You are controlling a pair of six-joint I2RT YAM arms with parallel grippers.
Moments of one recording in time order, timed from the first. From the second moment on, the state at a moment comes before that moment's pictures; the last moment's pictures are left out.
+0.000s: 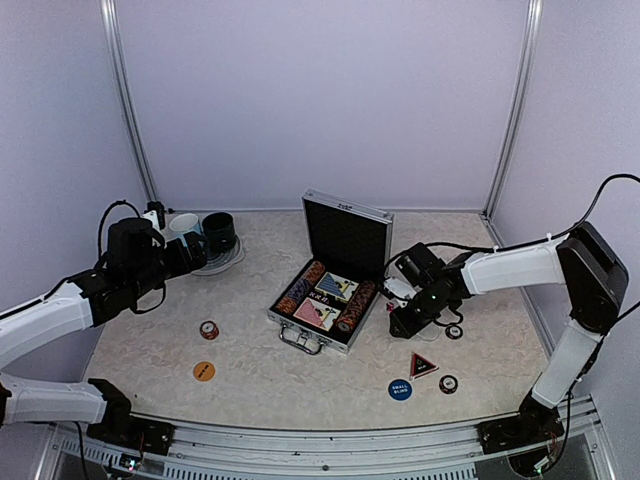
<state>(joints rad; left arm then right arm) -0.47 1.01 0.65 -0.02 -0.27 -0.49 0.68 1.71 0.95 -0.41 -0.09 0.05</state>
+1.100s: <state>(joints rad) -0.47 1.00 0.65 -0.02 -0.27 -0.49 0.82 1.90 1.48 -0.49 -0.07 -0.08</state>
